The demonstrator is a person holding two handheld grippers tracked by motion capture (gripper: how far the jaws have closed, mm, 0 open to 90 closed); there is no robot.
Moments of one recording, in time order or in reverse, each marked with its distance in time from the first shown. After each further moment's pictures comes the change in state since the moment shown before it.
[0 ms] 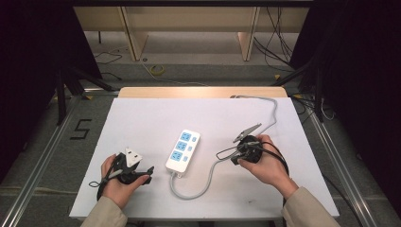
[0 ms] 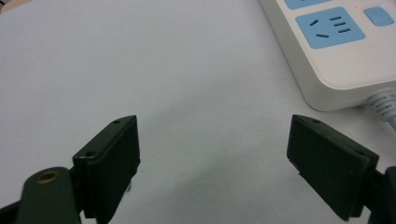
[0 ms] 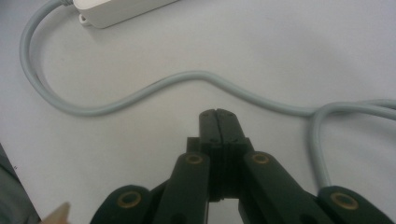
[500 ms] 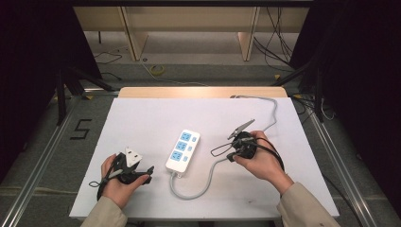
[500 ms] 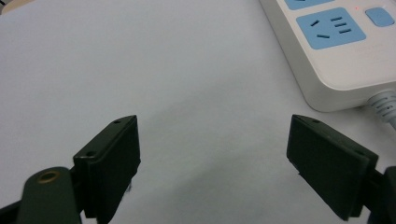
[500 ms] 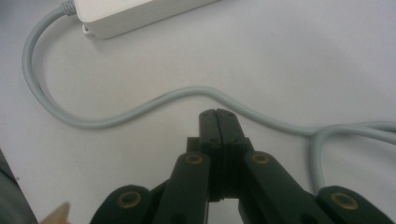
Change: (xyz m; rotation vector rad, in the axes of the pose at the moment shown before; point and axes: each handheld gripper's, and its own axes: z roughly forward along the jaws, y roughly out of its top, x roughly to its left) left arm 0.000 0.000 0.000 -0.004 0.002 -0.003; right arm 0.003 0.018 0.003 0.018 0.002 -0.018
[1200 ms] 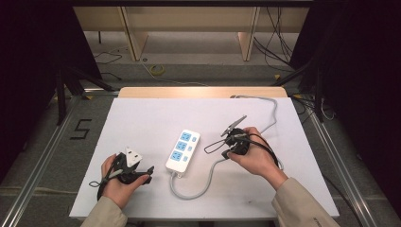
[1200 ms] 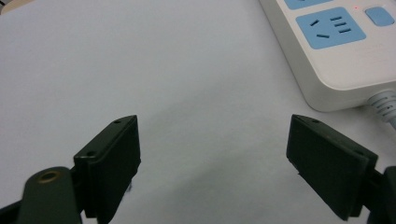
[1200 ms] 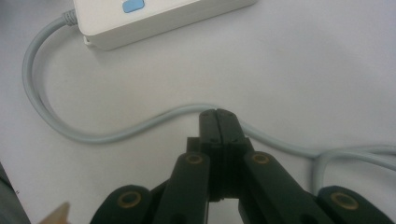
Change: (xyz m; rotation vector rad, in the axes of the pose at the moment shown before) left arm 0.000 0.000 0.000 0.001 -0.001 0.003; right arm 0.003 0.019 0.007 0.025 0.002 -0.021
